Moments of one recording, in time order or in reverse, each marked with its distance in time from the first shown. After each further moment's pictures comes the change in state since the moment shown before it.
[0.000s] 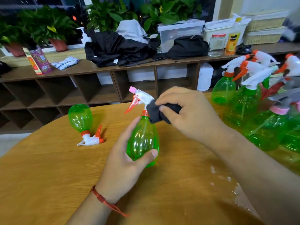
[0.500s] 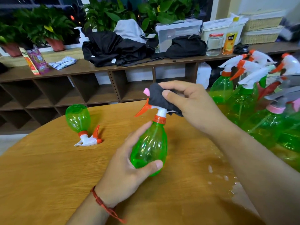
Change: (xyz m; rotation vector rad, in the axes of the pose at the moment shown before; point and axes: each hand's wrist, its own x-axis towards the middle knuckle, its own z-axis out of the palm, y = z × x) left_hand -0.004 -0.005 0.003 -0.124 -0.188 0.006; right_hand 0.008 0.002 -0.007 0.634 0.000 0.450
